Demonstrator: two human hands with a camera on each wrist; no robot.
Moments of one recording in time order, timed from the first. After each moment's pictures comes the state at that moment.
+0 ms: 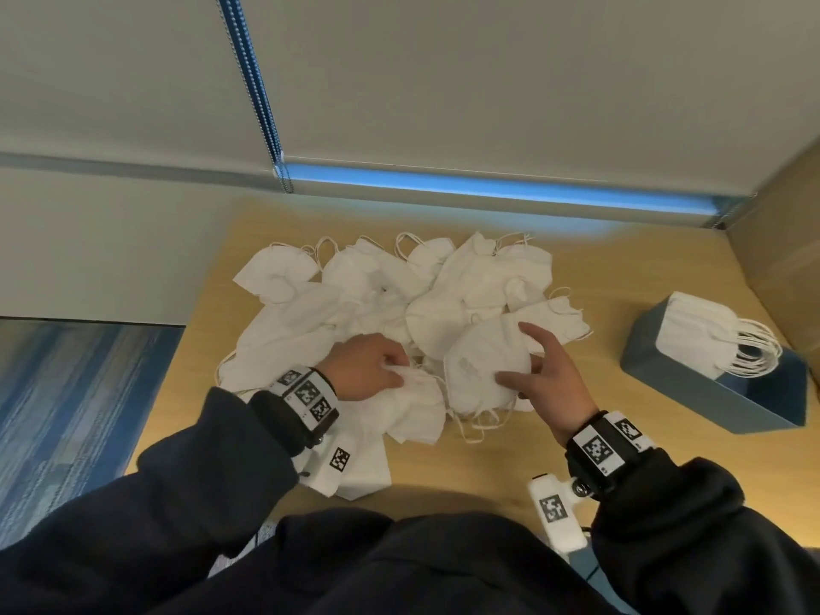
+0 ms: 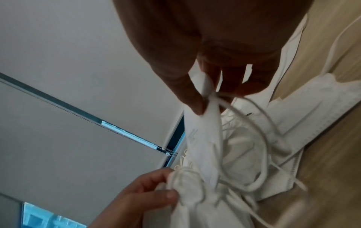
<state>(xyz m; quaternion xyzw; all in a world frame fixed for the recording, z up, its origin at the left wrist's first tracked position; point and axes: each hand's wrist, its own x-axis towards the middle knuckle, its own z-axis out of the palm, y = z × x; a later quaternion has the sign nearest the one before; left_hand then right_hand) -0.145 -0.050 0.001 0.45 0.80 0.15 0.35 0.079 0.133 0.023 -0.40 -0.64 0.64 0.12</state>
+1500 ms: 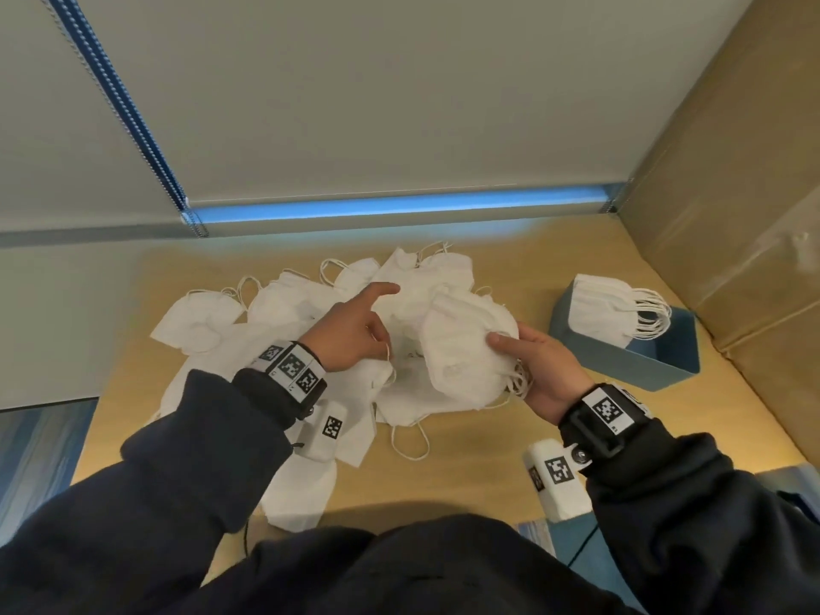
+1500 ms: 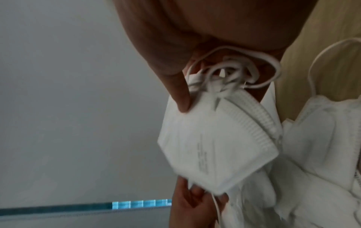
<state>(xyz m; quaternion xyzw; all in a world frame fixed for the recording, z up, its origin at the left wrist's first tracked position) -0.131 0.040 0.050 0.49 0.75 0.28 0.35 0.123 0.173 0.064 -0.40 -0.41 0.80 0.19</state>
